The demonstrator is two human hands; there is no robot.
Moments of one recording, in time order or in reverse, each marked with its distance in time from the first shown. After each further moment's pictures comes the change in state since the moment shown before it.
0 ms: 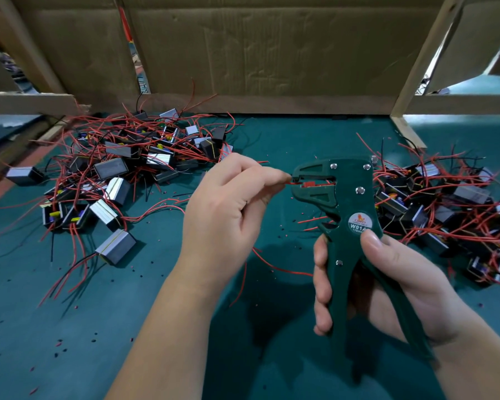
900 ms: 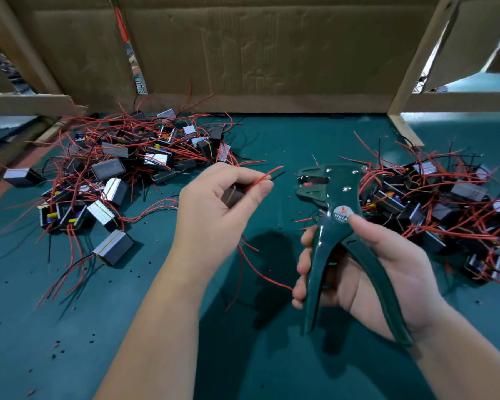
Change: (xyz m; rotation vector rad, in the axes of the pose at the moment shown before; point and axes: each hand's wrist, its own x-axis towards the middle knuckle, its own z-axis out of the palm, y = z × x) left_hand 0.003 -0.002 -0.001 -0.230 -0.004 -0.354; right_hand 0.010 0.004 0.005 0.122 0.228 0.020
